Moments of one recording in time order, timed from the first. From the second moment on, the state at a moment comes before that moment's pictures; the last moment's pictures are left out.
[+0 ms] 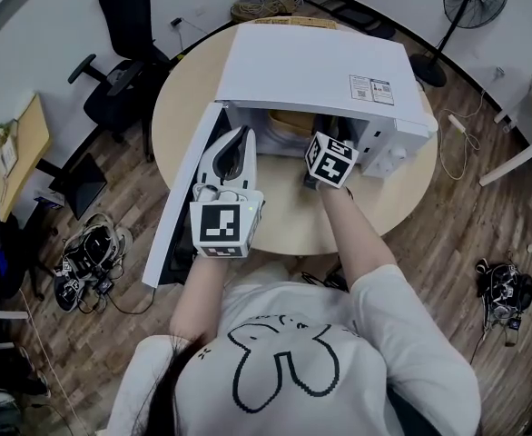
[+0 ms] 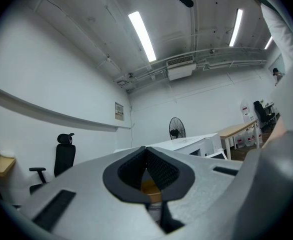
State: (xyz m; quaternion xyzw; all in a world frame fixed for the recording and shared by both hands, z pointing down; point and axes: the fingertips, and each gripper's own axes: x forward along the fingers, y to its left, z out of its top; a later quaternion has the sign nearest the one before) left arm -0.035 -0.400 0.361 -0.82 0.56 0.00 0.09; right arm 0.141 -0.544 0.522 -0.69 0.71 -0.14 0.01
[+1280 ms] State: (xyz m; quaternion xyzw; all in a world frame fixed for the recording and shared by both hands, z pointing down) left arm -0.025 -0.375 0.308 -0.83 0.55 0.01 0.08; right arm 0.133 -0.474 0.471 -0.58 0.80 -0.13 -0.10
